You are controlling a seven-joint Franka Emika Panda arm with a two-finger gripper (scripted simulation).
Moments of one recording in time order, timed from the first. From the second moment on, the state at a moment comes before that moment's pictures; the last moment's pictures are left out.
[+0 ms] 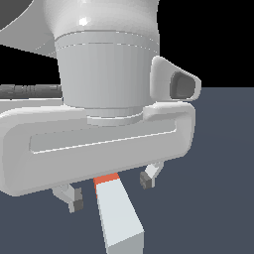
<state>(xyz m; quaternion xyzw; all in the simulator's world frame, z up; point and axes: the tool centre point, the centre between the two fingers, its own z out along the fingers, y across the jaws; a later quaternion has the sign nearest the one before) -0.016 -0.169 0.071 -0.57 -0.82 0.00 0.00</state>
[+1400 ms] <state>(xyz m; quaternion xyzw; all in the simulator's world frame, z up) -0.015 -0.168 0.021 -0.57 -0.82 0.00 0.00</state>
